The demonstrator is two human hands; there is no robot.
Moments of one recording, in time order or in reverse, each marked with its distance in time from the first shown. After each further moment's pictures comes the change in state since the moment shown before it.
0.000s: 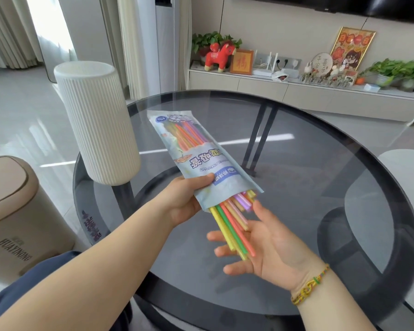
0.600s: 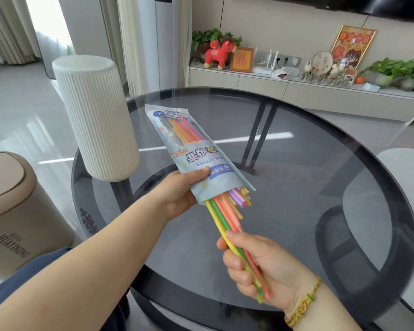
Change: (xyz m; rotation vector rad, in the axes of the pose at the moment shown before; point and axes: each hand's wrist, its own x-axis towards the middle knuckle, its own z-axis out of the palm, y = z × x) left_hand 0.002 0.003 -0.007 0.037 0.010 0.011; right_hand -0.007 0.018 0.015 -0.066 0.097 0.087
